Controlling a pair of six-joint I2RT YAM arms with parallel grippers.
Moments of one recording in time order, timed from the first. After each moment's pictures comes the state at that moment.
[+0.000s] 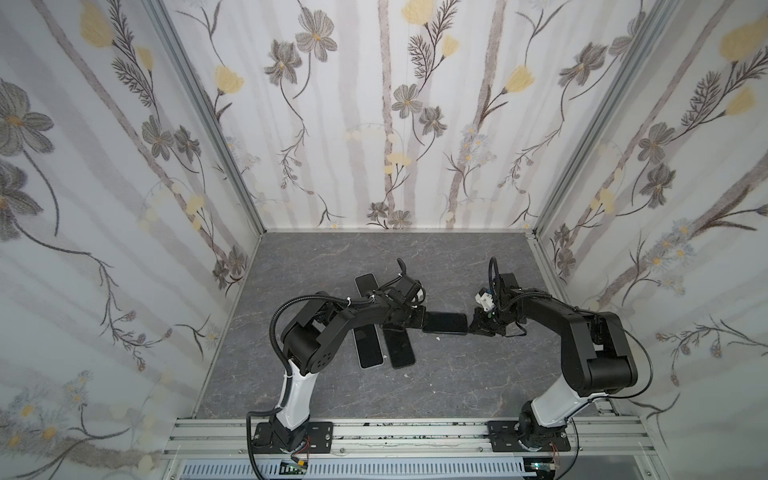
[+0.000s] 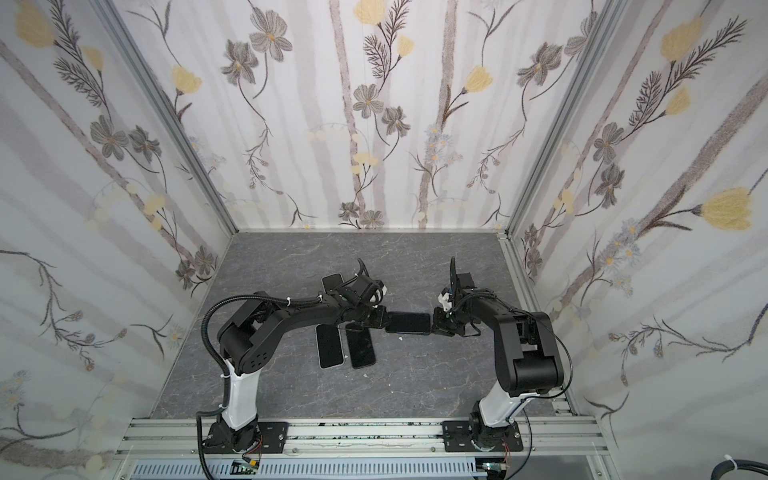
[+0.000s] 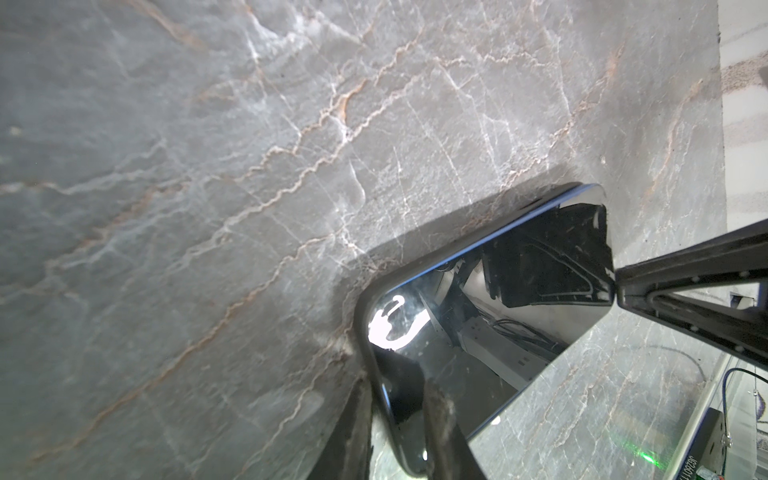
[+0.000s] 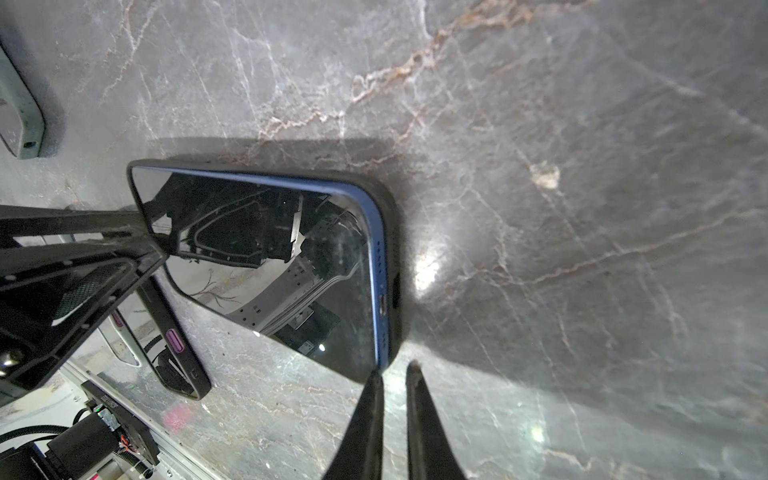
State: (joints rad) left arm -0.77 2.03 1.24 -0.18 0.30 -0.56; right arm 0.12 1.65 0.90 -0.64 -0.44 0.23
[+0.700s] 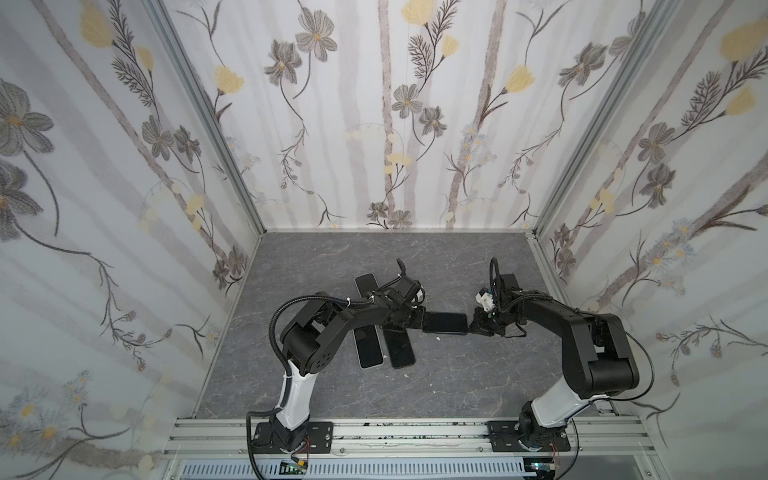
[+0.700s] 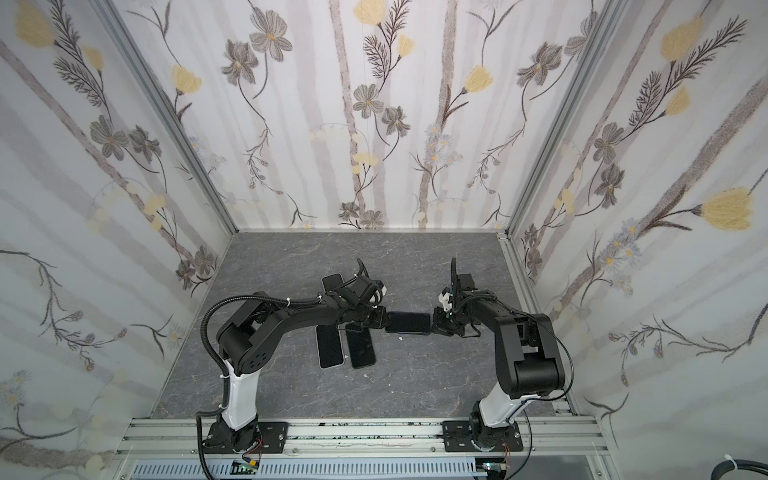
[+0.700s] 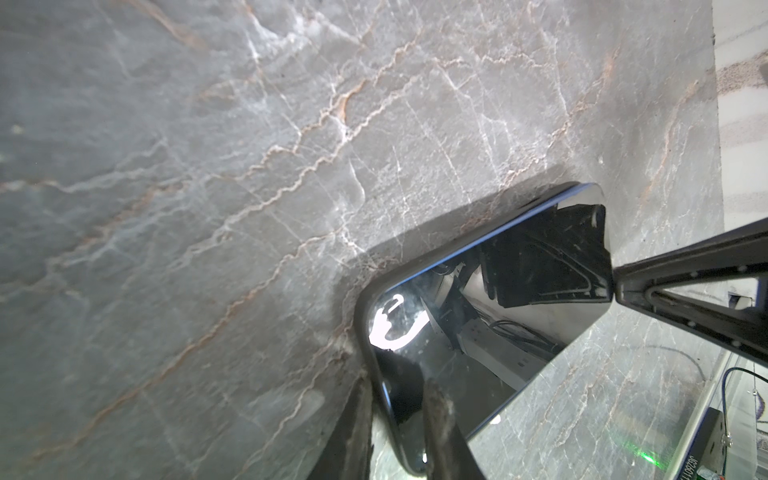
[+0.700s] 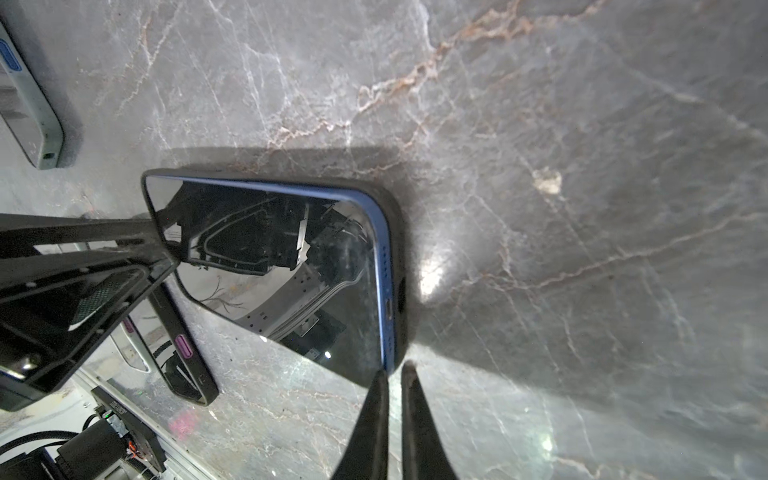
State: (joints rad) left arm -0.77 2.03 1.23 -0.17 0.30 -0.56; right arm 0.12 1.64 0.88 -0.60 -0.45 0.25
